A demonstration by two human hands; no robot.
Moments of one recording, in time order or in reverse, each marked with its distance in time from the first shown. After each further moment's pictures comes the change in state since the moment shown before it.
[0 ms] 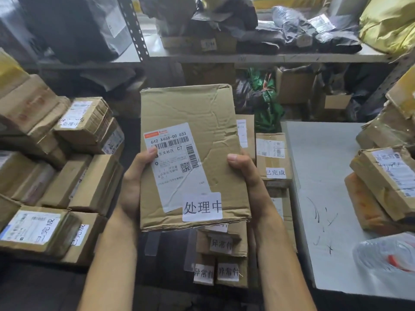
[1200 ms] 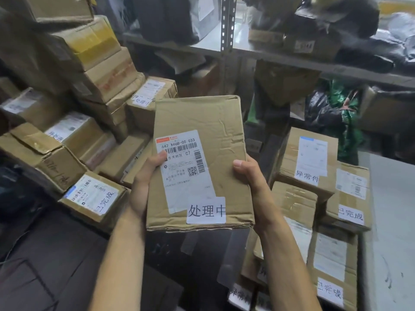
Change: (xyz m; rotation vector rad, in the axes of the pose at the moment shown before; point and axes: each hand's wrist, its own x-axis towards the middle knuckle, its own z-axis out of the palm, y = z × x) left_hand 0.000 0.056 -0.110 -0.098 0.227 0.026; right_hand 0.085 0.086 0.079 -0.229 -0.122 0.213
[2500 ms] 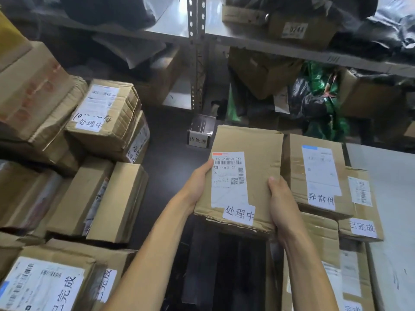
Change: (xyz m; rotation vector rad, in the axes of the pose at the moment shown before) left_hand 0.220 -0.043 0.013 0.481 -0.162 -0.473; right_hand 0.098 0.006 -0.052 -0.465 0.712 0.089
